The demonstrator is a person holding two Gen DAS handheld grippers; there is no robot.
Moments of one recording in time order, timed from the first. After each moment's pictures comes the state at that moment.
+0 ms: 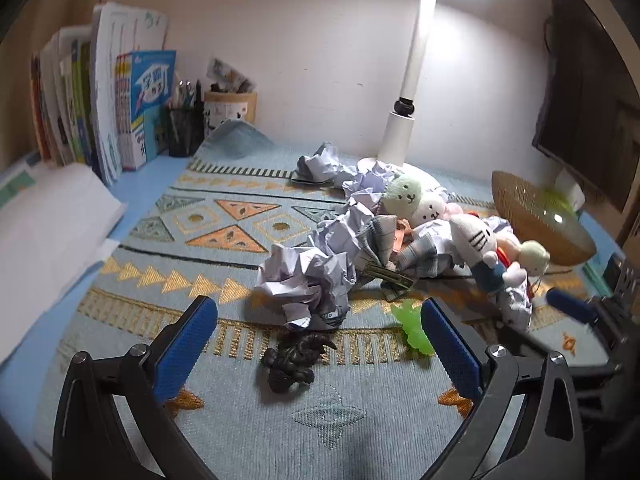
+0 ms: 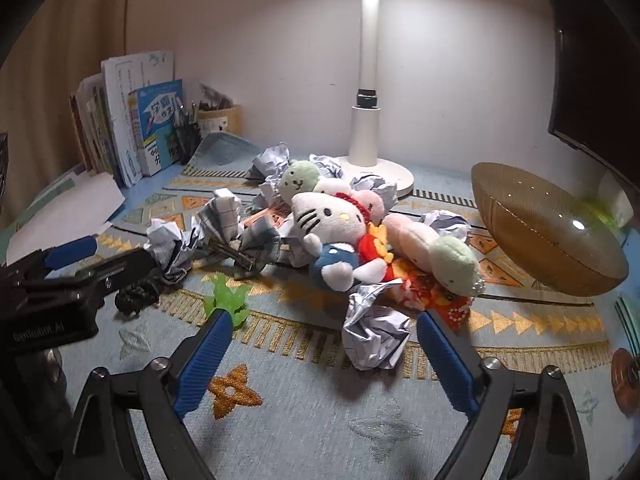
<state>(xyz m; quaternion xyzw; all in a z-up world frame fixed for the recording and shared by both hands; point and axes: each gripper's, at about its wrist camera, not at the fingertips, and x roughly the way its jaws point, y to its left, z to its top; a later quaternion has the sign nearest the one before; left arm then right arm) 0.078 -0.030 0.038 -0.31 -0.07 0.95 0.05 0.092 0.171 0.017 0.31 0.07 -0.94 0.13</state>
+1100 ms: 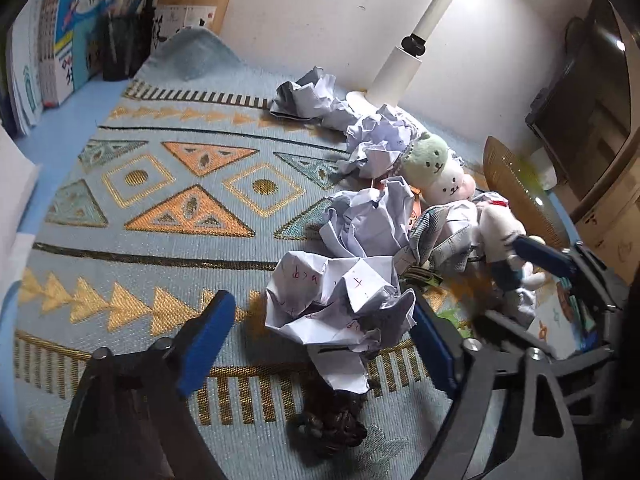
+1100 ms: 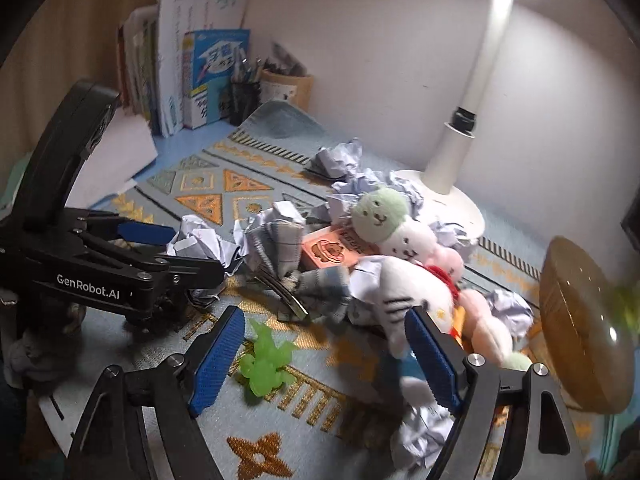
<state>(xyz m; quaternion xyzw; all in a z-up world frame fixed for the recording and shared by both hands) -0.008 -0.069 0.007 -0.45 -0.12 0.87 0.18 0.029 0.096 0.026 0.35 0.21 -0.89 0.21</state>
